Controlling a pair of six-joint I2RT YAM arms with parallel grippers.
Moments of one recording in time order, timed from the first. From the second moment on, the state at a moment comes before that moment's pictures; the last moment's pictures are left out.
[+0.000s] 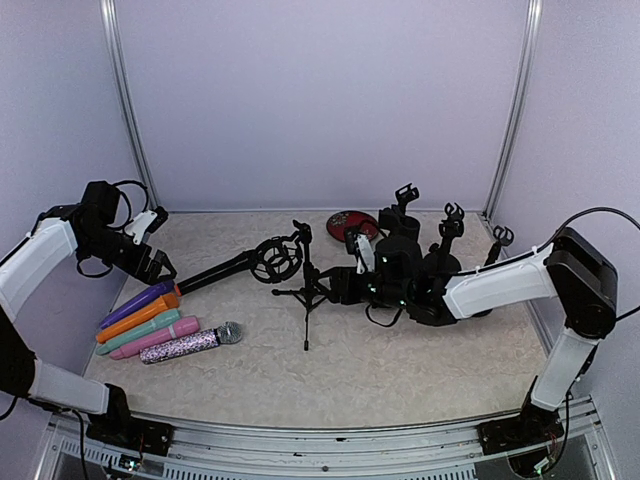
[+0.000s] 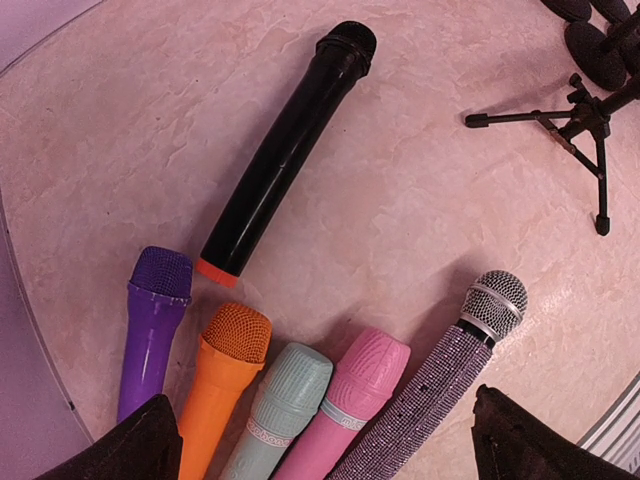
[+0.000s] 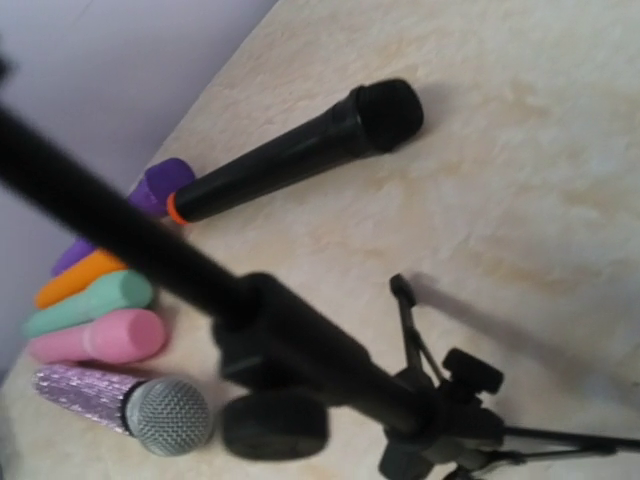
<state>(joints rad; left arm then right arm) 0.02 1.25 1.11 -0.90 0.33 0.43 0.88 1.75 0.93 0.50 -0.09 0.58</state>
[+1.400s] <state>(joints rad) 0.02 1.24 1.11 -0.90 0.33 0.44 0.84 1.85 1.01 0.60 -0.23 0.64</state>
